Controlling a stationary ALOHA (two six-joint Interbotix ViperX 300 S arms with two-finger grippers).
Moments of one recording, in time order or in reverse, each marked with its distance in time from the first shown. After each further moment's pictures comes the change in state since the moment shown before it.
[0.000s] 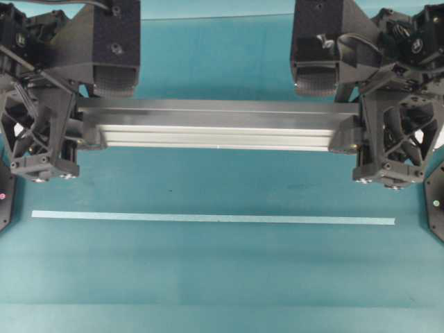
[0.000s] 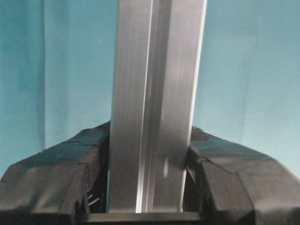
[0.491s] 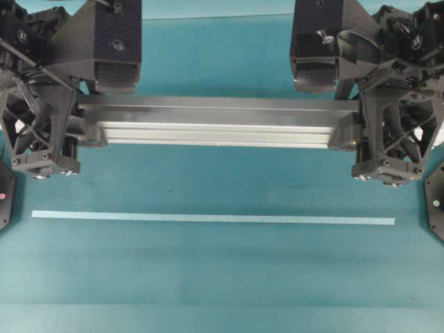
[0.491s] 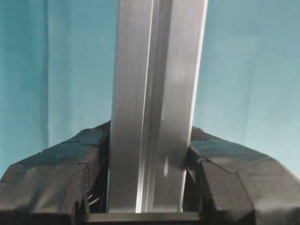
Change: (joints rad) left arm 0.006 0.000 0.000 -0.002 0.002 0.003; right arm -0.006 0.000 0.006 0.000 0.000 0.002
